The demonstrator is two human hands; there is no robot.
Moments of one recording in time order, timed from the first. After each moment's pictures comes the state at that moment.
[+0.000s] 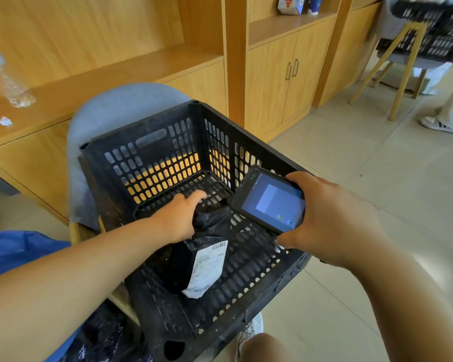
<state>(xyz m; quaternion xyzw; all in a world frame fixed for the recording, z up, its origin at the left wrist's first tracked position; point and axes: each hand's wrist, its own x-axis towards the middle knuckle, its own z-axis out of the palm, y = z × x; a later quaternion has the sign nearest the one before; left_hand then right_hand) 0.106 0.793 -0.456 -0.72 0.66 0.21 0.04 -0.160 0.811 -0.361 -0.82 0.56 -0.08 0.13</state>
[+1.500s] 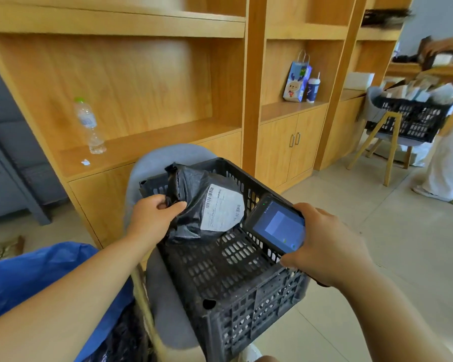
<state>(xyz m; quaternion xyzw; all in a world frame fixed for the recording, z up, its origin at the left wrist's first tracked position) 0.137 0.911 -0.344 -0.74 0.47 0.16 -0.46 -0.166 0.898 -0.304 -0.81 0.57 -0.13 0.05</state>
